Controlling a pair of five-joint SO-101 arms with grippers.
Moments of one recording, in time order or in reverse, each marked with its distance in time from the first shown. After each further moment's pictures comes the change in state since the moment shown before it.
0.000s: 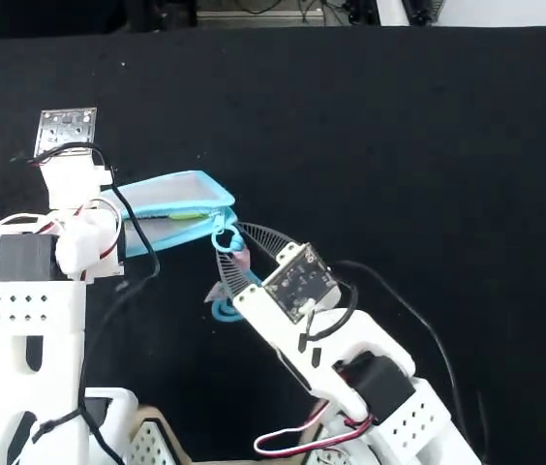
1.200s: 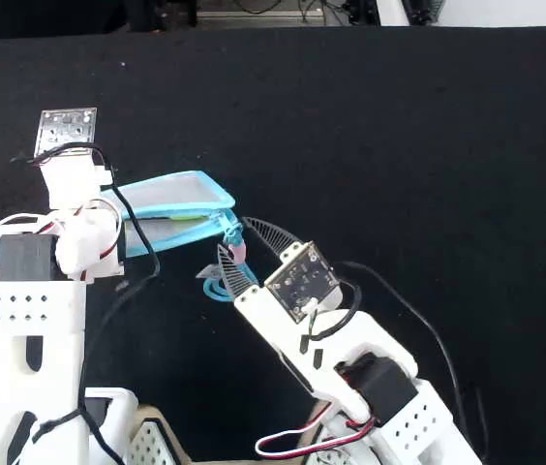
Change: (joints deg) left arm 0.0 0.0 0.0 0.0 0.0; right arm 0.0 -0.5 -0.4 1.0 -0.9
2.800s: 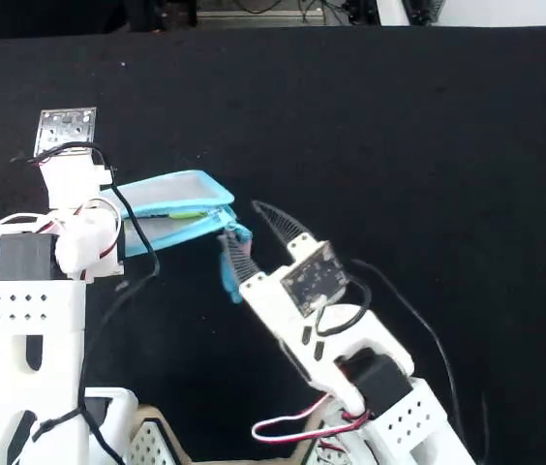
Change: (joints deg) left arm 0.0 0.0 0.0 0.0 0.0; right arm 4.7 -0.6 4.8 -9.8 0.0
